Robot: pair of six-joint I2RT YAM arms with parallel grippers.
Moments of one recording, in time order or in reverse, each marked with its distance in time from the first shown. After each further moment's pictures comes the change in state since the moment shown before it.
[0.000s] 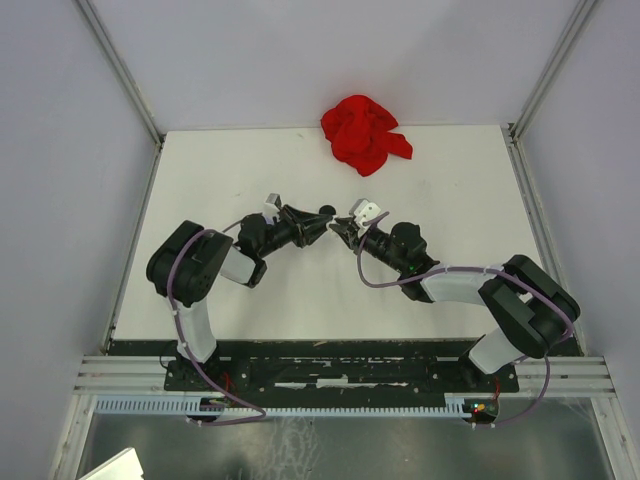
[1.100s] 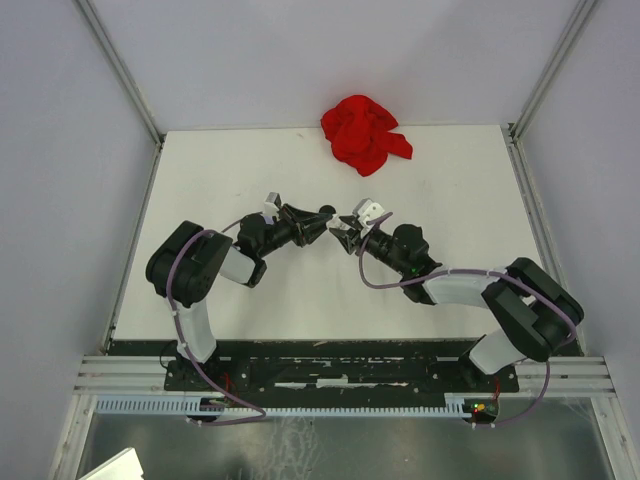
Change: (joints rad) left arm 0.000 -0.006 0.000 0.017 -0.005 -0.011; right arm 0.000 -0.011 -0.016 -0.001 0.019 0.039
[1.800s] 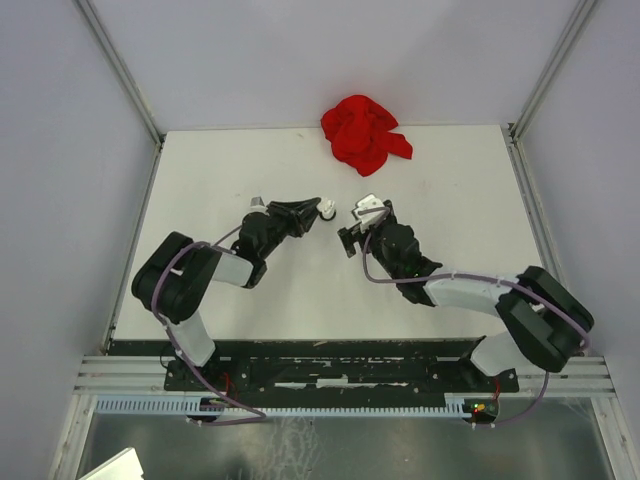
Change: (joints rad) left arm -0.030 -0.124 -0.014 -0.170 -0.368 -0.115; right arm 0.057 -0.121 0.044 -0.318 0.440 0.012
